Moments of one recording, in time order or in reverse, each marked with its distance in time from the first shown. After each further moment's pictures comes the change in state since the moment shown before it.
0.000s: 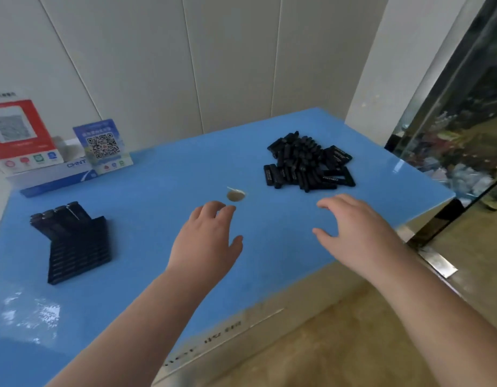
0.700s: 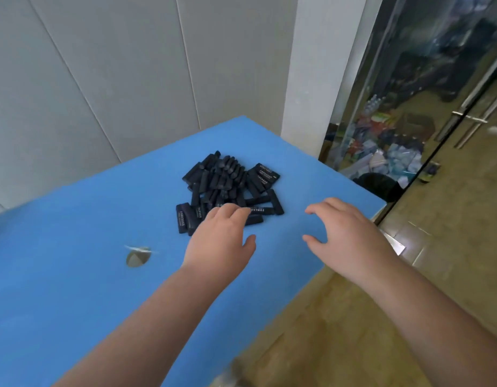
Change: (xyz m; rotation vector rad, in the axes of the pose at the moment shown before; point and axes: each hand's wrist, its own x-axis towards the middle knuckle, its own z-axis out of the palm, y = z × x) left_hand 0.169 0.161 0.082 -0.125 -0.097 0.278; right_hand 0.066 0.161 -0.027 -0.021 0.029 0.186
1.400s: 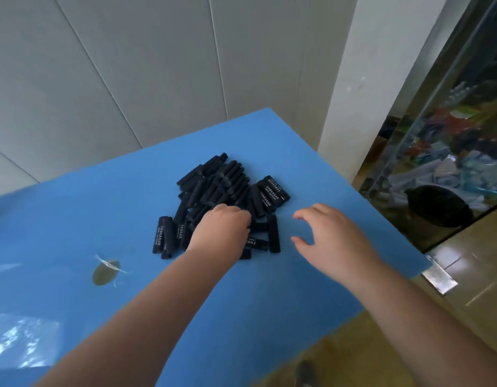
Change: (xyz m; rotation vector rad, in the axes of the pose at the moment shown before) left_hand 0.131 -0.006 0.063 0.180 -0.178 -0.168; right_hand 0.149 0.070 0.053 0.135 -0.172 -0.179
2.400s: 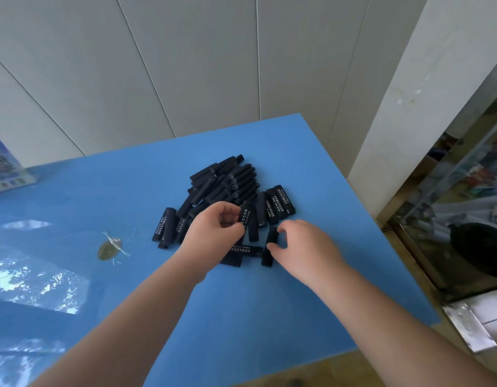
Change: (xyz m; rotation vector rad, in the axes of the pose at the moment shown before) left_hand -0.011 0.028 -0.012 -1.061 0.214 -0.606; right_hand 0.049 0.003 0.023 0.075 -0.195 -0.089
